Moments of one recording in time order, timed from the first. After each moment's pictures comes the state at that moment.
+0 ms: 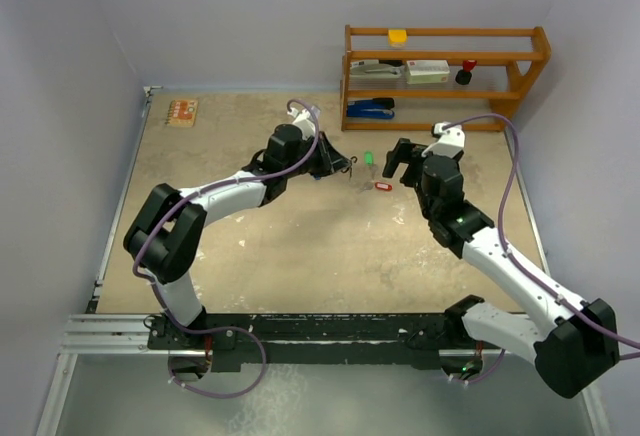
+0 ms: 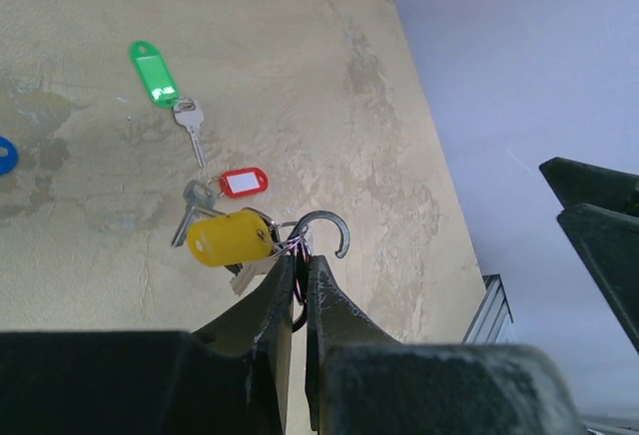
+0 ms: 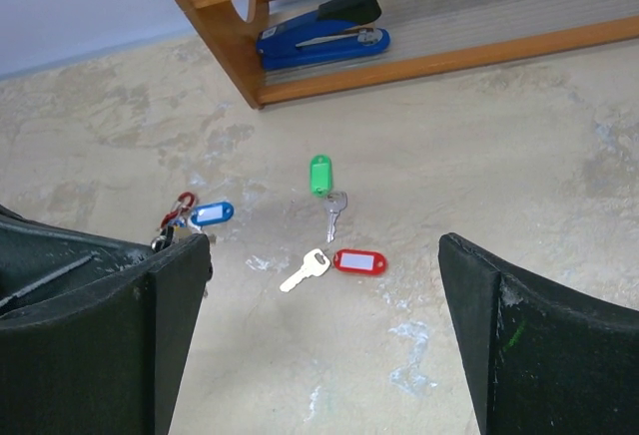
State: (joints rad) left arm -0.60 1.76 1.11 0.33 0.30 -0.78; right arm 0.50 1.02 0.75 0.03 0.48 0.37
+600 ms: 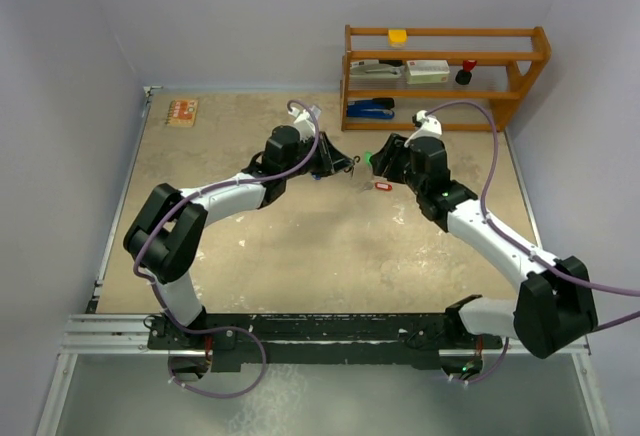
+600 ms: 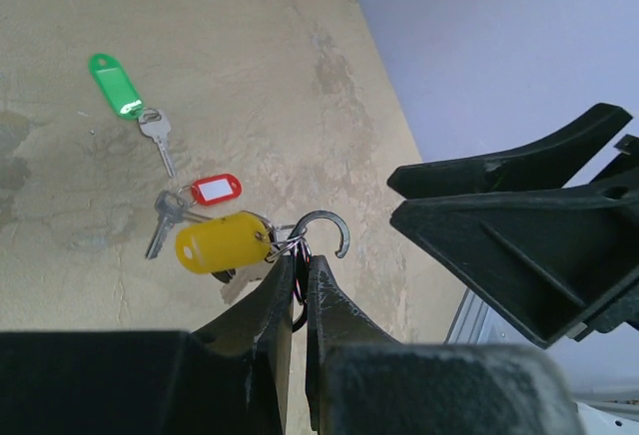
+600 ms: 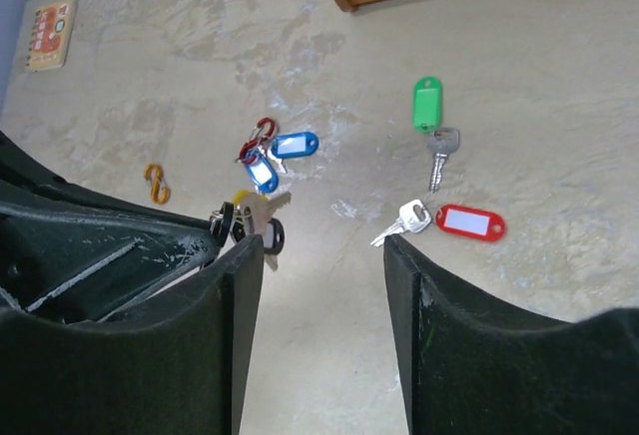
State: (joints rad) left arm -0.60 1.76 1.08 0.43 0.36 -0.79; right arm 0.43 1.26 0.85 0.00 0.15 0.52
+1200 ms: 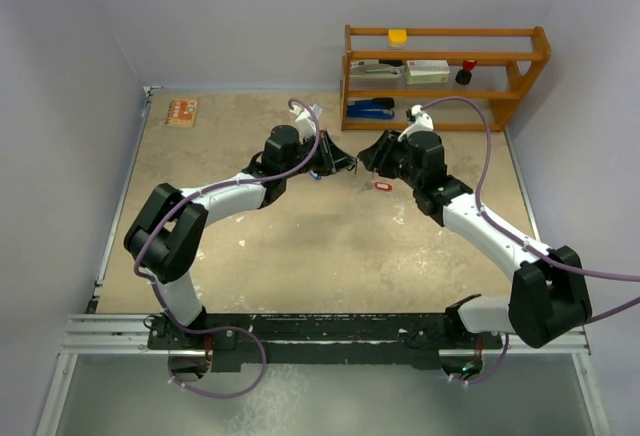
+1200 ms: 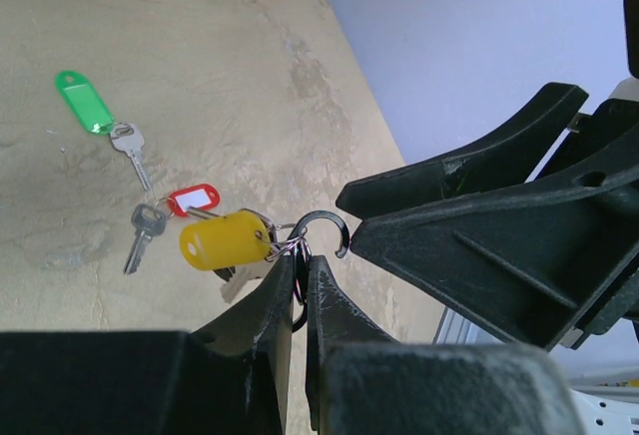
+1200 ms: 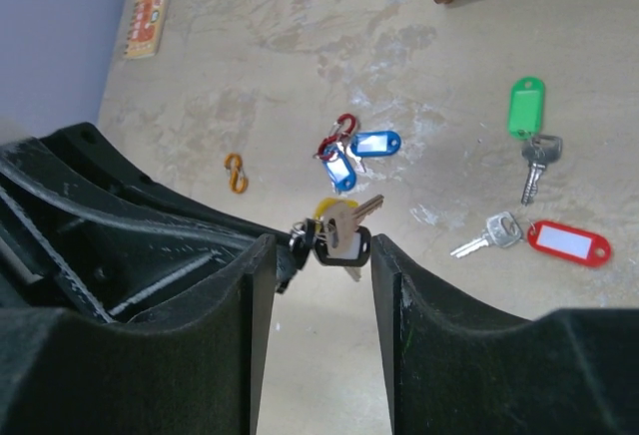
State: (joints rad) left arm -0.60 1.77 1.08 0.49 0.40 -0.79; right arm 0.43 1.32 0.88 0.08 -0.02 0.62
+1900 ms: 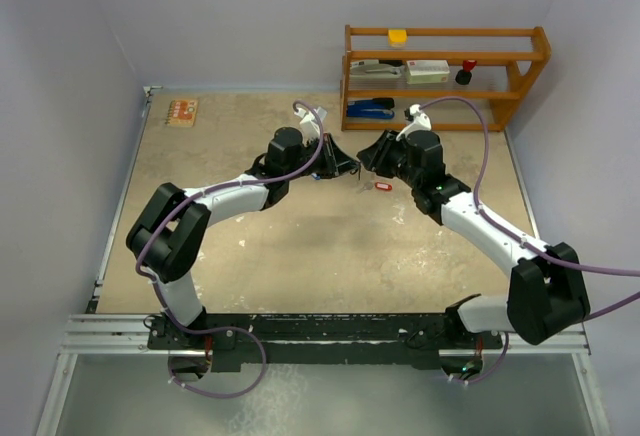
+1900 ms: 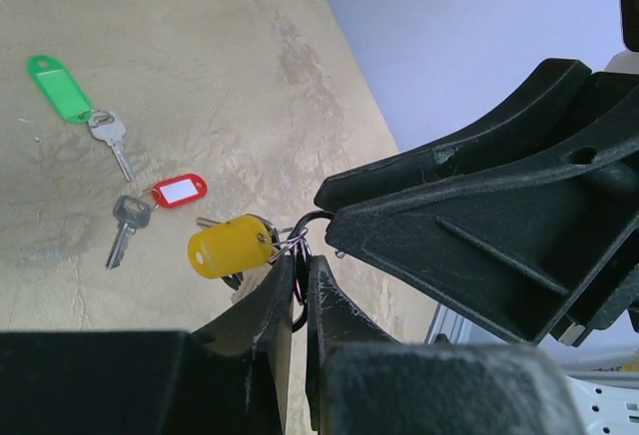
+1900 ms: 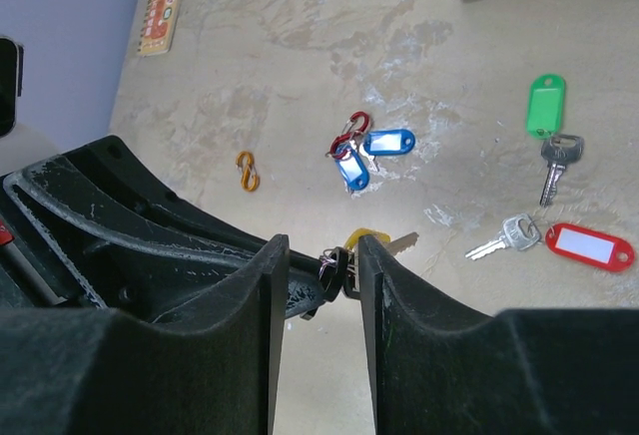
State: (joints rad) left arm -0.62 1.78 1.08 0.49 0.41 -0.79; right arm 0.43 1.34 0.89 0.10 -0.04 0.64
